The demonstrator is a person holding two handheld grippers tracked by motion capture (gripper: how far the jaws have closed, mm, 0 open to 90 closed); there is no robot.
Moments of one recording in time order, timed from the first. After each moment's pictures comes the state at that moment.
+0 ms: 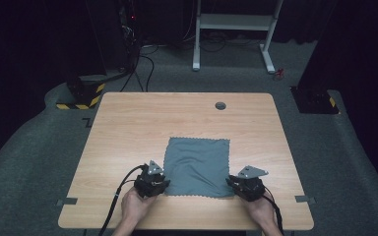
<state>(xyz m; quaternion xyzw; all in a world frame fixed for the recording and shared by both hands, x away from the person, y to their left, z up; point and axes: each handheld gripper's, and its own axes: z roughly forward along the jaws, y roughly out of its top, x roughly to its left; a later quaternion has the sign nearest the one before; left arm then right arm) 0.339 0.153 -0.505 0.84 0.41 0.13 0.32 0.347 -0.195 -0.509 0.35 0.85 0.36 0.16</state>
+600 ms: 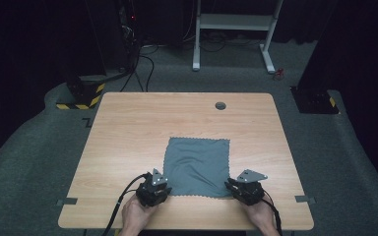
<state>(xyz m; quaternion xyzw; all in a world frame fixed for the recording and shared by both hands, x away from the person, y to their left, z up) 0.317 0.142 -0.508 0.85 0.40 0.14 0.31 0.339 -0.192 -0.513 0.34 0.85 0.36 0.16</state>
